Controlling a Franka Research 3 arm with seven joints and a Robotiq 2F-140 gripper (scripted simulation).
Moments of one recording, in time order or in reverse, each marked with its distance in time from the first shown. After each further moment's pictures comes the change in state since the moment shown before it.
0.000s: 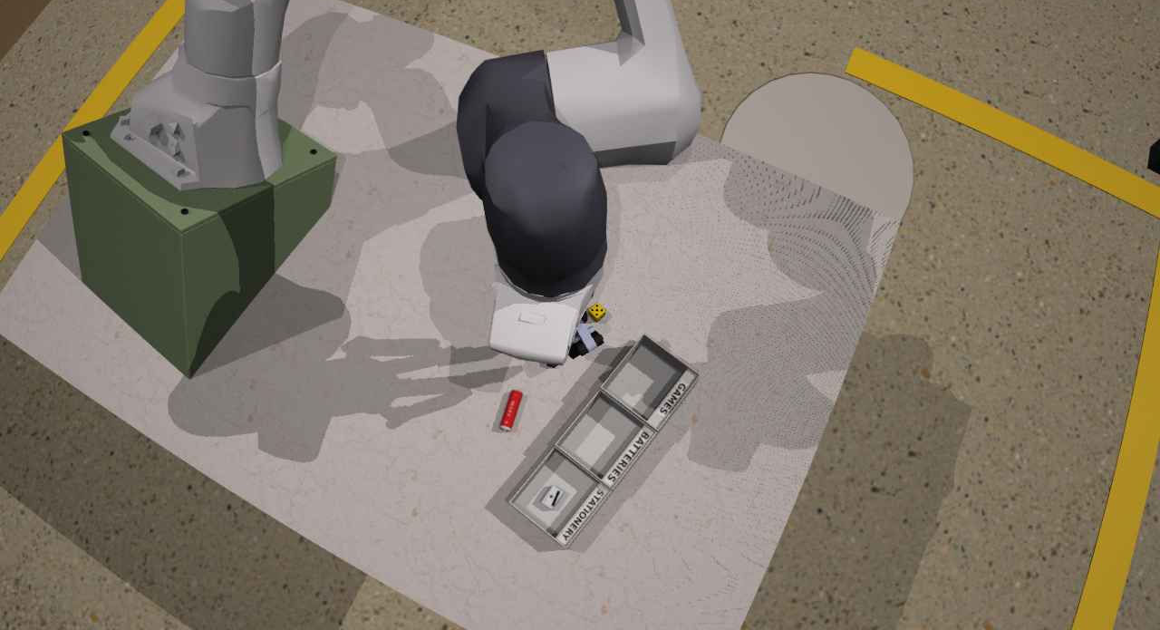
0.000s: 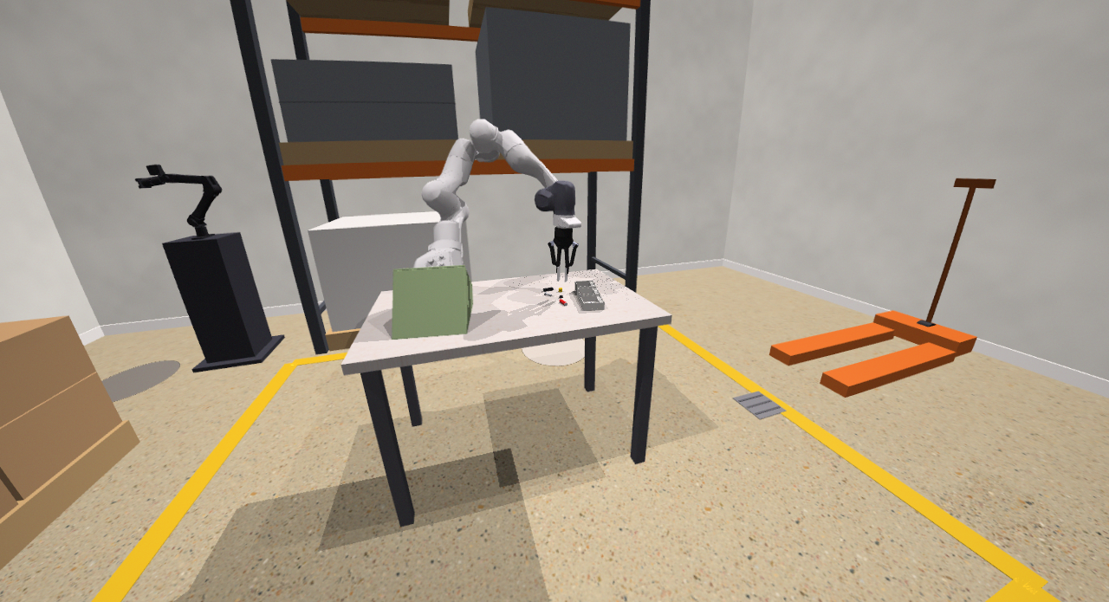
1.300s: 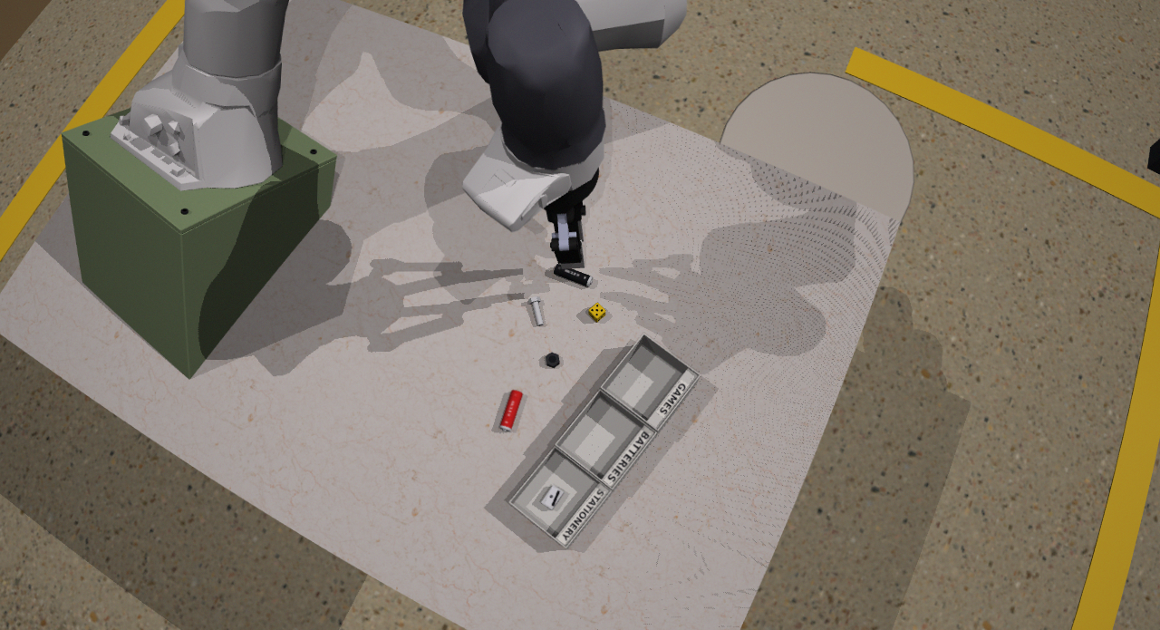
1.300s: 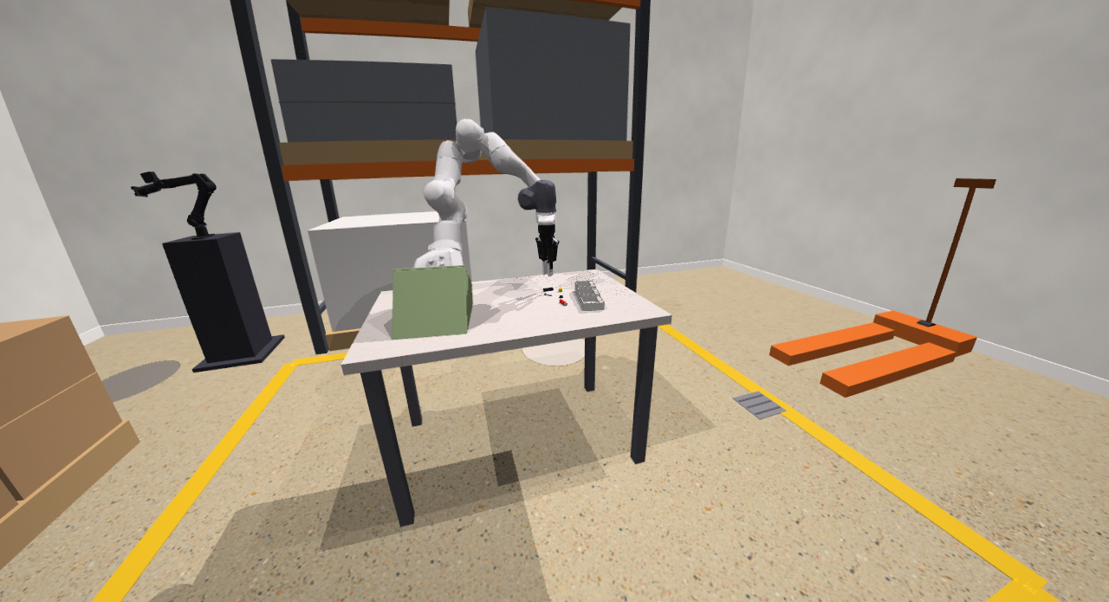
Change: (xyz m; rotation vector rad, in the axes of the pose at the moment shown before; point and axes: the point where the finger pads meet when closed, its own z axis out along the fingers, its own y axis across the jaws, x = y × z) arm -0.064 0.085 0.002 0.027 -0.029 0.524
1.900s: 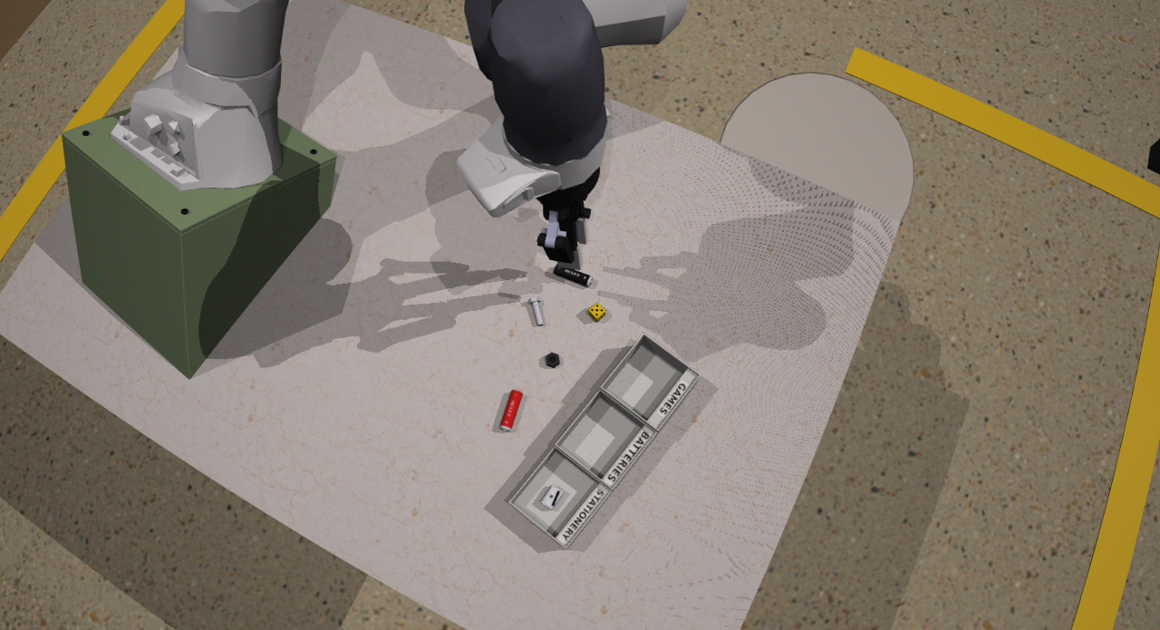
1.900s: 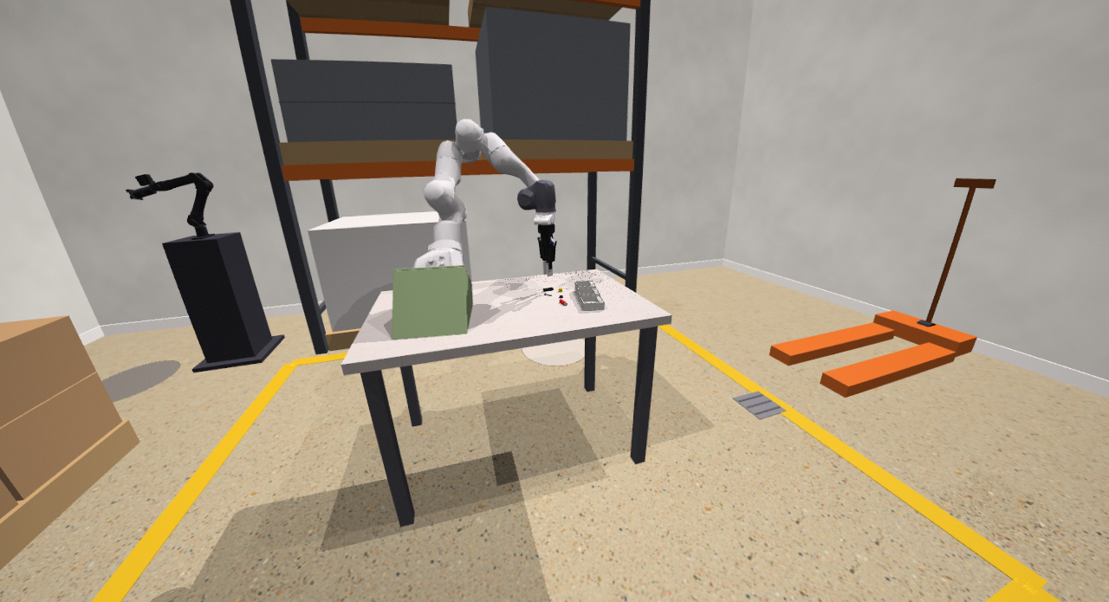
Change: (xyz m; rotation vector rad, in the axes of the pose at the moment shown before) arm 0.000 0.000 0.000 0.015 0.003 0.234
